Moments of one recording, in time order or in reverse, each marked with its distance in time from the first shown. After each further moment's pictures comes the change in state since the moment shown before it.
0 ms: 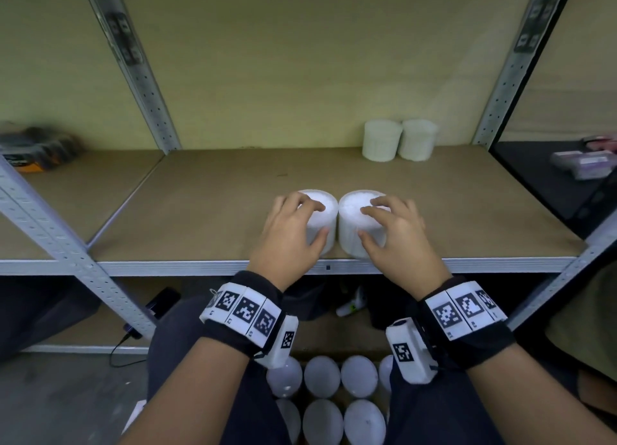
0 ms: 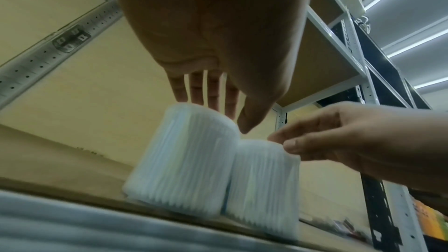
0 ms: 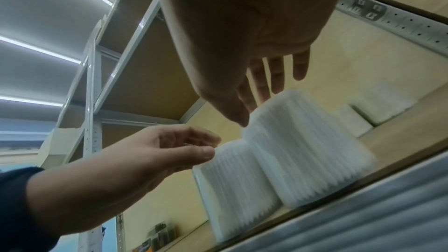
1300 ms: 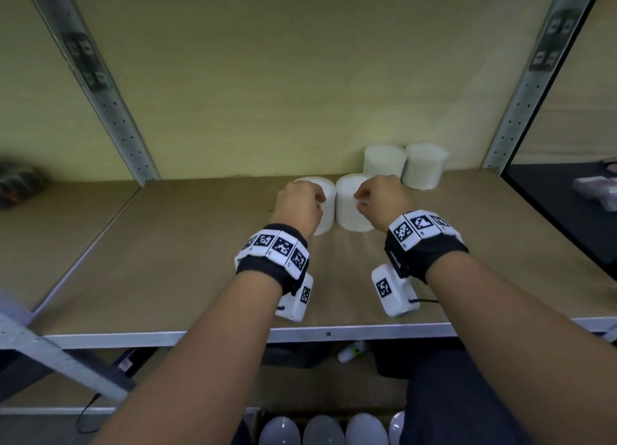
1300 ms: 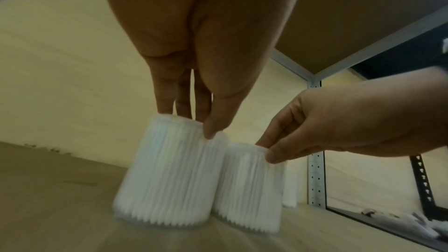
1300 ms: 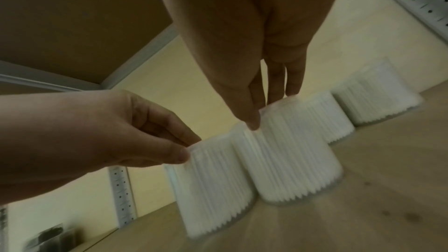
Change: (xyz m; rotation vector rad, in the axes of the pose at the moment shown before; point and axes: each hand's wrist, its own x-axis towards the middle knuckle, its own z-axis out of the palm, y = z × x) left_hand 0.166 -0.037 0.049 0.061 -0.140 -0.184; right_hand 0.182 0.042 0.034 -0.071 -0.195 0.205
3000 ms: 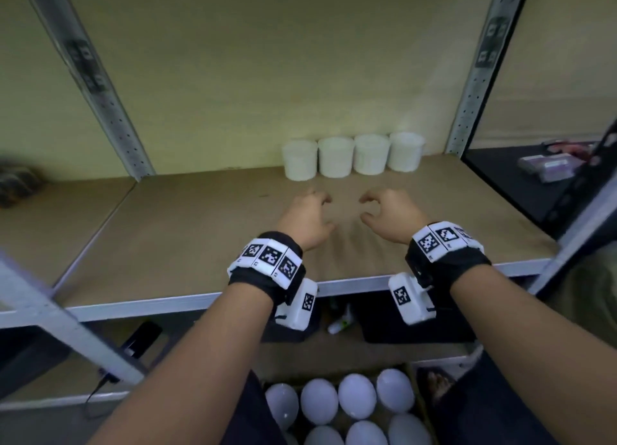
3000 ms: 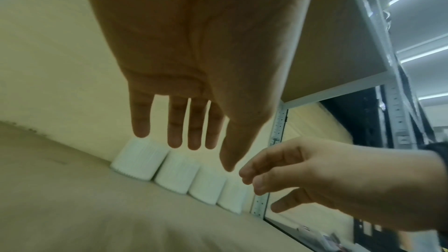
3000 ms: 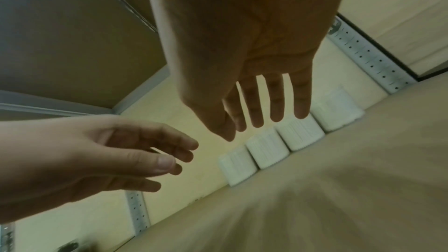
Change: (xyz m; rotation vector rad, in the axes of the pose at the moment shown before) left_hand -0.089 0.034 -0.018 -0.074 -0.218 0.146; right_hand -0.107 0.024 -0.028 0.009 -0.061 -0.026
